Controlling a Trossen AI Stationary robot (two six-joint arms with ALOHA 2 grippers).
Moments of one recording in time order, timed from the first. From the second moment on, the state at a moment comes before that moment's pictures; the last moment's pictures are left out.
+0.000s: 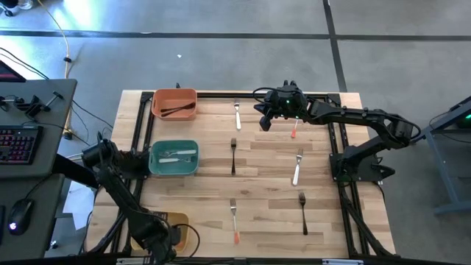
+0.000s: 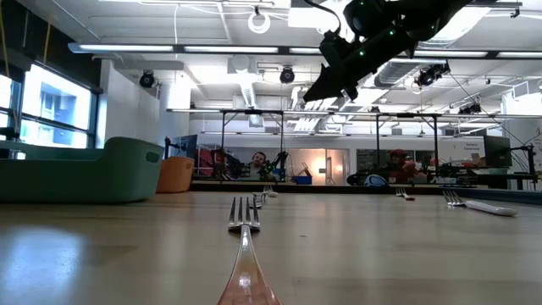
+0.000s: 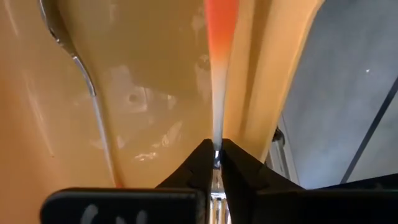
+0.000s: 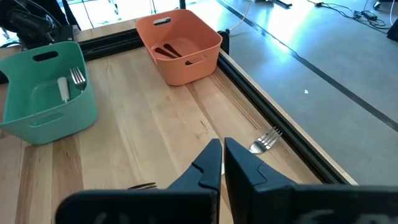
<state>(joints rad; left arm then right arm) -0.98 1.80 1.19 -0.83 0.26 -0.99 -0.45 1.41 0.93 0.03 -0.04 0.02</state>
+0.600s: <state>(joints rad) -0.98 1.59 1.19 -1.01 0.20 -0.97 -0.45 1.41 0.93 0.03 -0.04 -0.01</state>
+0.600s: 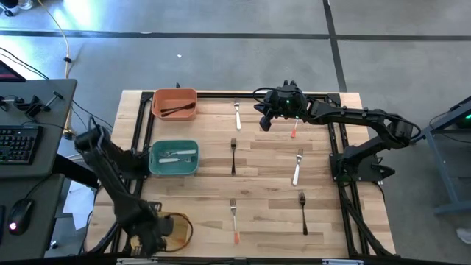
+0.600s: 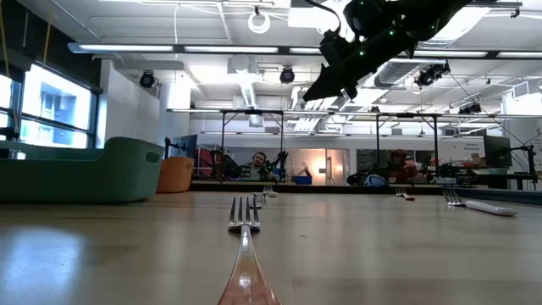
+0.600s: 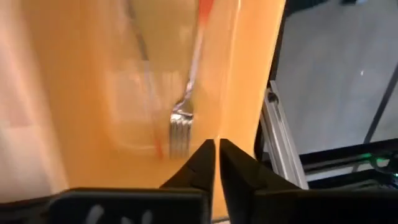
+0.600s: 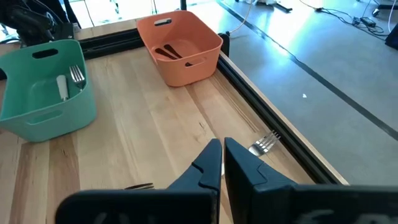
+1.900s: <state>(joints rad) 0.26 0.75 0.38 0.02 -0.22 -0.60 -0.62 1.41 0.93 -0.68 0.17 0.66</state>
